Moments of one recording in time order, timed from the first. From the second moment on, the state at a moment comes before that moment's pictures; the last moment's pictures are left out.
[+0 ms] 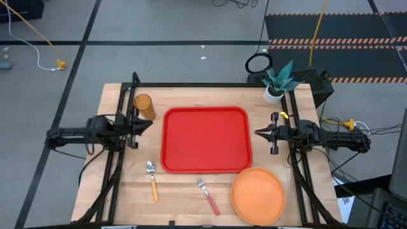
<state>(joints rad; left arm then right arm) 0.02 0.07 0.14 0.18 -0.10 -0.01 -0.05 0.01 0.01 0.02 0.00 -0.20</state>
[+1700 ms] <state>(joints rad) 0.22 1.08 1.38 -1.45 -0.34 -0.26 -0.05 0.13 0.13 -0.02 -0.01 0.28</state>
